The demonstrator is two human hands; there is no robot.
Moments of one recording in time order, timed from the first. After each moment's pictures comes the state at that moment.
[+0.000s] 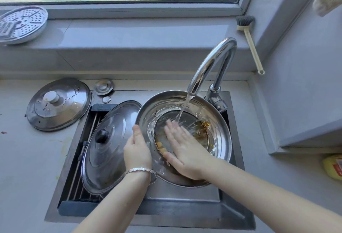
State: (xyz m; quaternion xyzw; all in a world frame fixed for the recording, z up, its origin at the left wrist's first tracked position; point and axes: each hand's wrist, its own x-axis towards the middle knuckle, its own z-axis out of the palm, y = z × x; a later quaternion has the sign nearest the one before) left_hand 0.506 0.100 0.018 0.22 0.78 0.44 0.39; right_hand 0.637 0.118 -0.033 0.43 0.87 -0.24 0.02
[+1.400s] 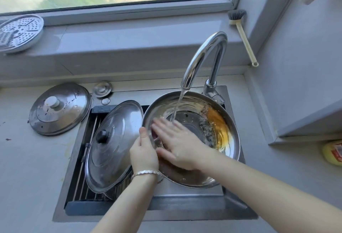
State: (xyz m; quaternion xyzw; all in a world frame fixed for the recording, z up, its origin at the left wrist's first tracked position) left_hand 0.518 0.089 0.009 0.25 0.77 0.45 0.37; right_hand 0.626 0.122 -0.017 0.40 0.89 -0.21 -0.02
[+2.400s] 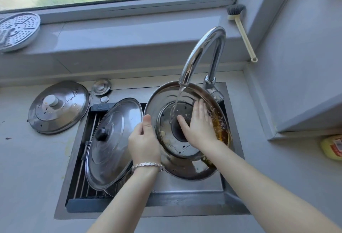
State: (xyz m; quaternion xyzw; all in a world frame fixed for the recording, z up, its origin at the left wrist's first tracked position) left_hand 0.524 0.096 0.027 0.35 0.77 0.45 0.29; right_hand 0.651 0.140 -0.047 0.69 0.65 -0.30 -0.11
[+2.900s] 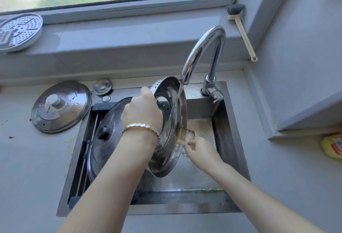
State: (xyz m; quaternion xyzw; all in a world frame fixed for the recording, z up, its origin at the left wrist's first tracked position) left_hand 0.523 0.136 0.089 0.61 0.78 0.11 0.09; right_hand 0.654 0.085 -0.050 0.69 0.57 -0.43 -0.08
